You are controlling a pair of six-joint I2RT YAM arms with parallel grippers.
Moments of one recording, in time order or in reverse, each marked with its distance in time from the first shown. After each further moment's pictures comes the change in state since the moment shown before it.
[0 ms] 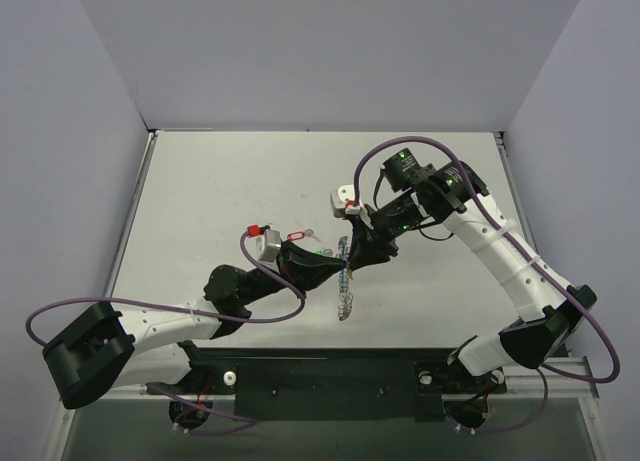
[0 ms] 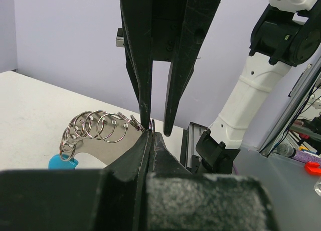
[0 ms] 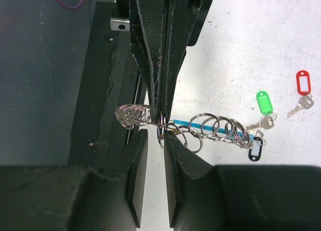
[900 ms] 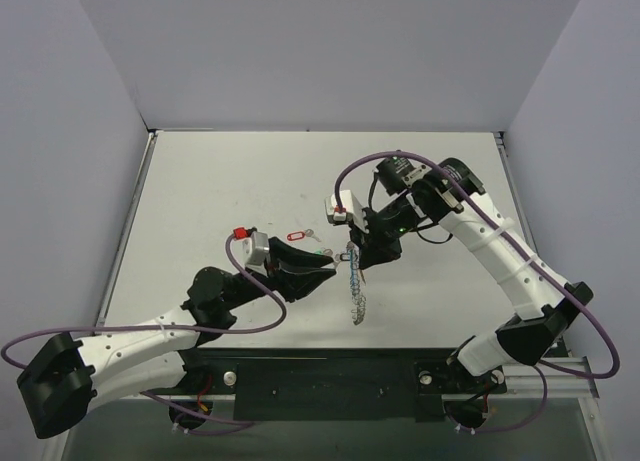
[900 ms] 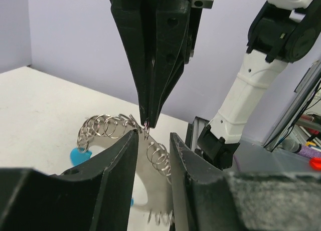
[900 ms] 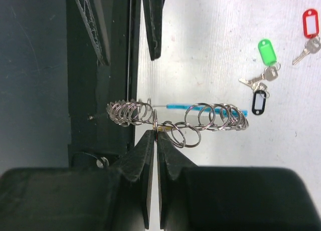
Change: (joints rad) left arm 0.001 -0.216 0.001 -0.242 -0.026 0.035; right arm 0.047 0.020 0.063 -0.086 0.210 0.084
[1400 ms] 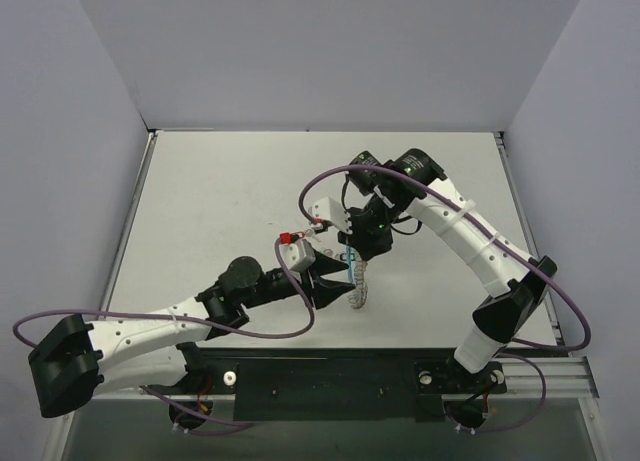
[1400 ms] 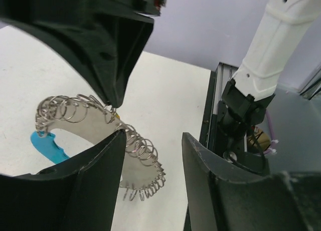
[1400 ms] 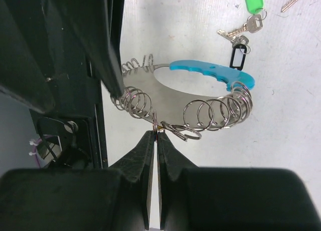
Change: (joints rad) left arm -0.087 0.054 0.121 -0.359 -0.033 0.216; right arm 0.060 0.164 0.125 -0.109 0.296 -0.055
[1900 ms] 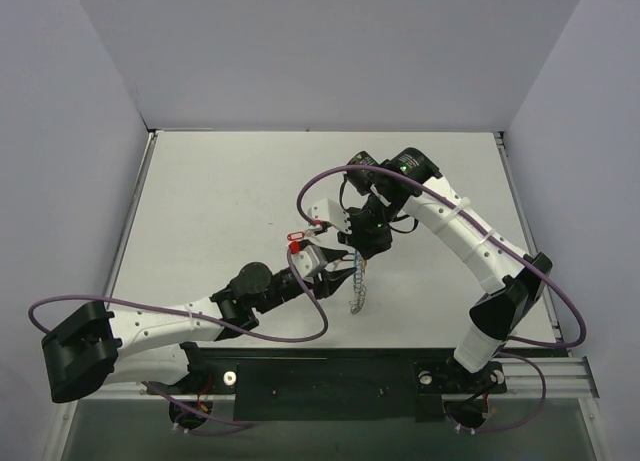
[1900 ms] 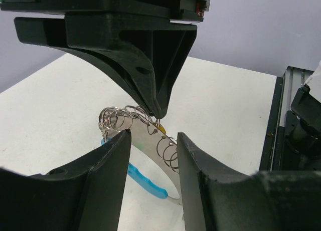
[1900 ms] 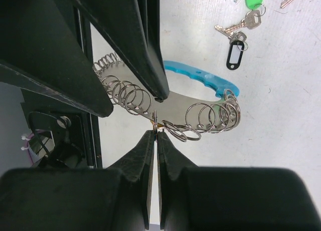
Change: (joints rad) left arm -0.084 0.136 0.005 0.130 -0.279 0.234; right arm 0.000 0.036 0.001 -0.003 0.039 -0.035
